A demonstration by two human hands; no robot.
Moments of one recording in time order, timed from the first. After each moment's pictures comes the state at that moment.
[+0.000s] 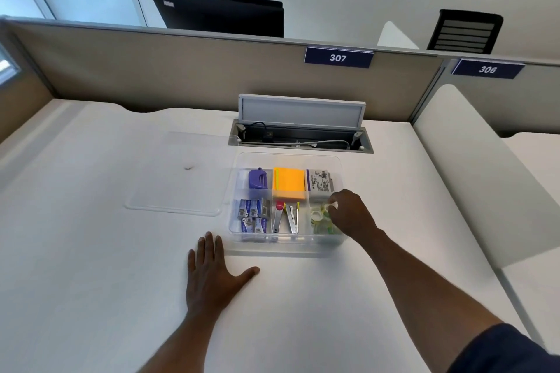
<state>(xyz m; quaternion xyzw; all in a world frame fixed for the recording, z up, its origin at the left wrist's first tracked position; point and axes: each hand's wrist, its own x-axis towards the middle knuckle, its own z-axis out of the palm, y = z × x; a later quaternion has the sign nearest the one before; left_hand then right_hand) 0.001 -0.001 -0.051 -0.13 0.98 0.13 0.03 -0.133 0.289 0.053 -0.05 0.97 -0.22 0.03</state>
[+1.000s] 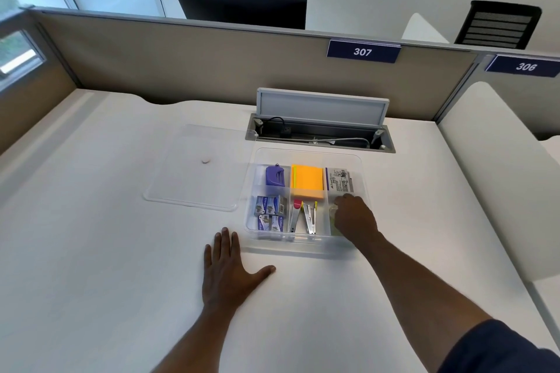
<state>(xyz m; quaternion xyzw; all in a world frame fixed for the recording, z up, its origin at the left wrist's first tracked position) 0.001 0.000 -0.047 -0.13 0.98 0.14 0.03 -0.136 0.257 0.027 -0.09 0.99 -0.09 0.02</state>
